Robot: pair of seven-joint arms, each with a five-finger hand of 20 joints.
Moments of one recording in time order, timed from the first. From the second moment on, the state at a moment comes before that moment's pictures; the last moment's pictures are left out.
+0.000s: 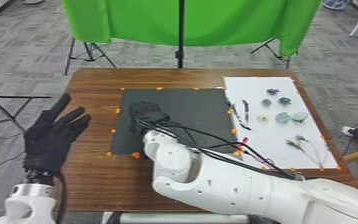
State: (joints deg) left arm 130.6 -53.0 -95.4 -125.2 31.8 11.7 22.0; right arm -48.0 -76.7 10.7 -89.6 -124.5 4.4 48.8
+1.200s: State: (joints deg) left arm 139.3 -53.9 -96.7 -125.9 27.5 12.2 28.1; right arm -66.8 -61.8 34.4 -117.7 -121.7 -1.0 47.2
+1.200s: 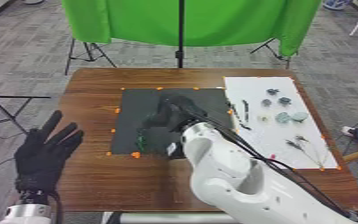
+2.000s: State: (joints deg) left arm 141.2 -52.9 -95.4 -126.0 27.5 13.2 29.1; right arm -103.7 -35.9 75.3 -123.0 -129.6 6.2 67.0
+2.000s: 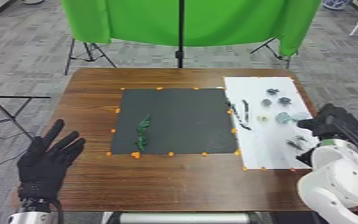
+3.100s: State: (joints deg) left arm 141.0 -55.4 -96.5 -126.7 29.8 12.5 26.2; right arm -100.2 -34.7 67.6 -118.3 -133.7 -0.9 67.2
